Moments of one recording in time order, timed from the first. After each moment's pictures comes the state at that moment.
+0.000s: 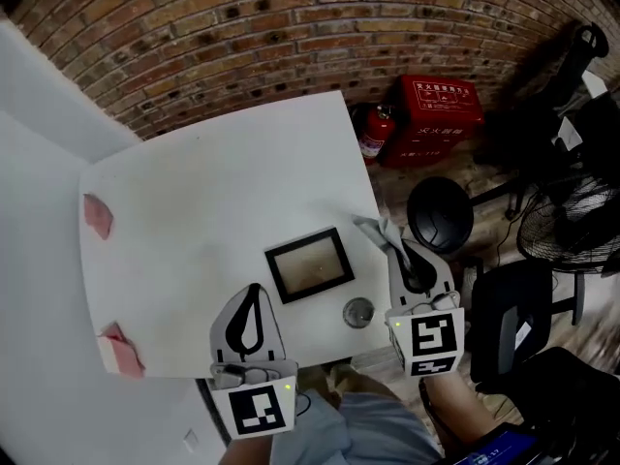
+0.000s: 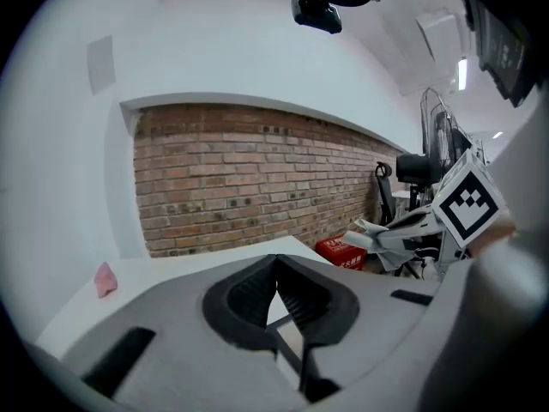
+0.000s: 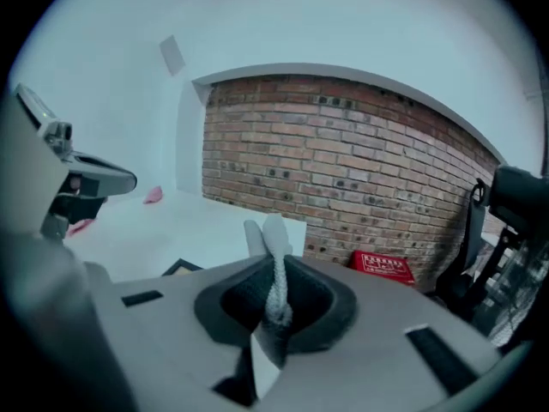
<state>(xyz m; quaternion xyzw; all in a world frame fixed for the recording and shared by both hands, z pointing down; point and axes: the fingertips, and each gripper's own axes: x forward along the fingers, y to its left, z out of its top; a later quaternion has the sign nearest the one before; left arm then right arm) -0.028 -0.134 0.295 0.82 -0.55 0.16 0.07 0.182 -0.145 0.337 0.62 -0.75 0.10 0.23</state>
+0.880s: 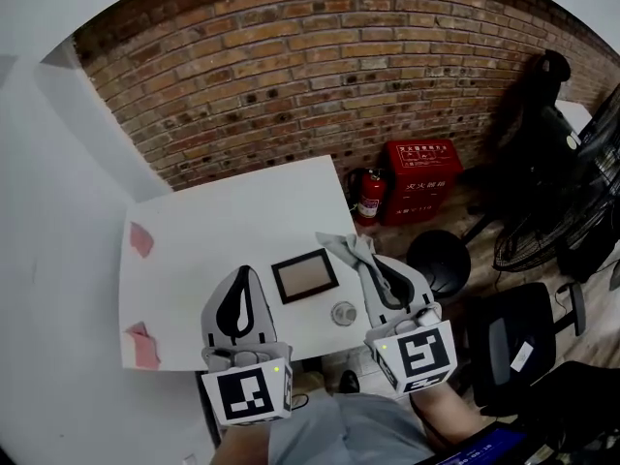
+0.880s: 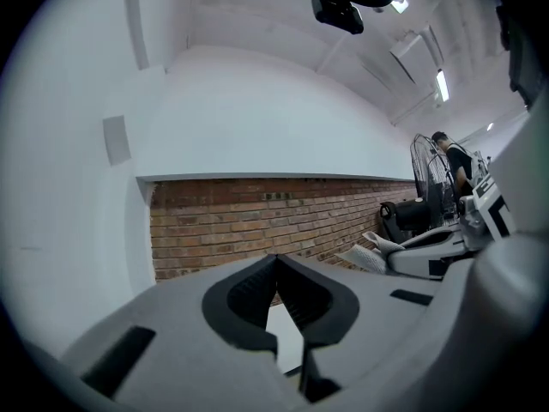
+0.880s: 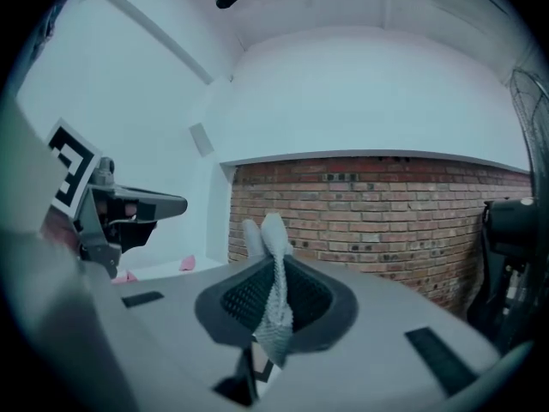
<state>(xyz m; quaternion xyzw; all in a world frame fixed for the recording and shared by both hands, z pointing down) -0.019 -0.068 0.117 0.81 -0.58 0.04 -0.07 0.149 -0.056 0.162 0.58 -0.81 -0.01 0.06</state>
